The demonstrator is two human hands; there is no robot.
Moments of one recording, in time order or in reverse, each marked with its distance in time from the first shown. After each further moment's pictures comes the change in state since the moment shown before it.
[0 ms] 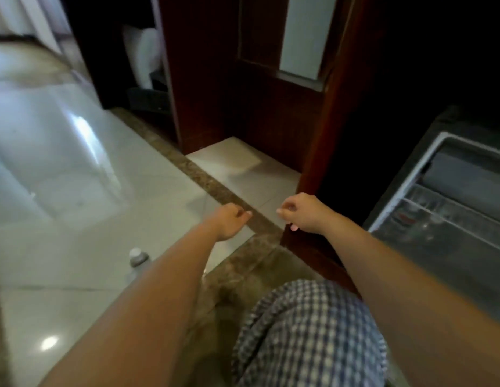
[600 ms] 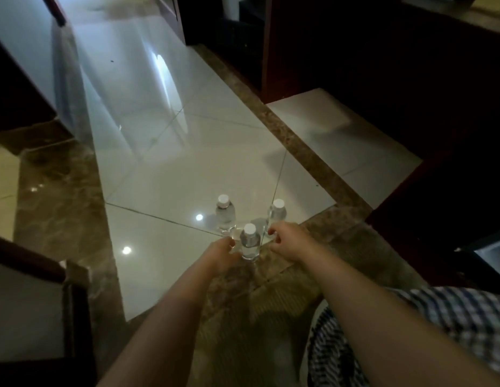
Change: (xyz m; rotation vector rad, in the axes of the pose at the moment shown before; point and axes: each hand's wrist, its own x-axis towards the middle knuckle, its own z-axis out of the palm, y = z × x) left_hand -0.096 -0.240 0.037 -0.184 -0.010 -0.490; right_hand 0.031 -0.113 0.234 -0.085 -0.332 -0.152
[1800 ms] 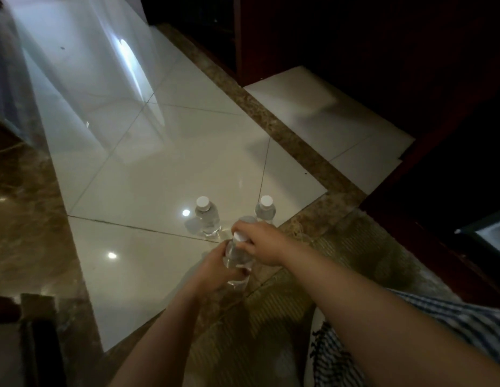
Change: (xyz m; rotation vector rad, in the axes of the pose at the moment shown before) left_hand 0.063 -0.031 0.035 -0.262 -0.047 0.200; right_hand 0.056 0.001 0.019 -0.050 -0.087 -0.254
